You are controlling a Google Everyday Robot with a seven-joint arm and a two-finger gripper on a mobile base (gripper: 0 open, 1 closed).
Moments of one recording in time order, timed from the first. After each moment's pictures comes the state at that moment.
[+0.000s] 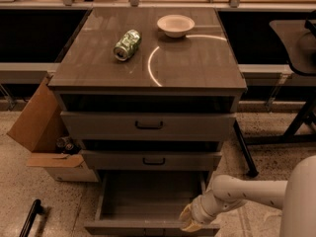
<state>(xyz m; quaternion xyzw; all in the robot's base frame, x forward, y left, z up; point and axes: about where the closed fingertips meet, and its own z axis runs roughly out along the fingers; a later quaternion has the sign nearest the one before) 0.398 -0.114 0.307 -0.67 0.68 0.26 0.15</state>
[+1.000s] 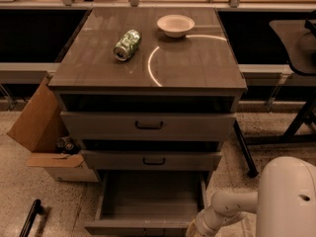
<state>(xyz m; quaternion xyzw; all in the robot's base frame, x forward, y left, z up) 0.374 -0.146 0.203 -0.63 0.73 0.26 0.10</state>
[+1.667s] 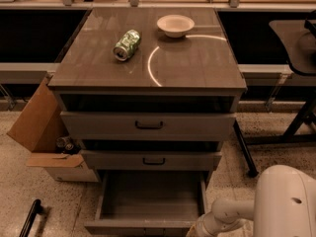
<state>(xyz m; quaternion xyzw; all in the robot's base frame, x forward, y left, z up) 0.376 -0.148 0.160 -0.60 0.75 0.25 0.11</state>
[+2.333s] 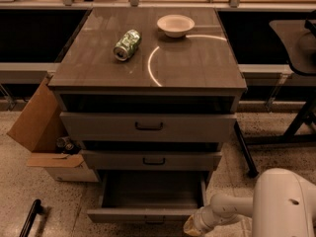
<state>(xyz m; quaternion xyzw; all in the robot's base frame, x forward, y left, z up) 0.417 -0.146 0.148 -0.59 0.76 0.23 0.15</state>
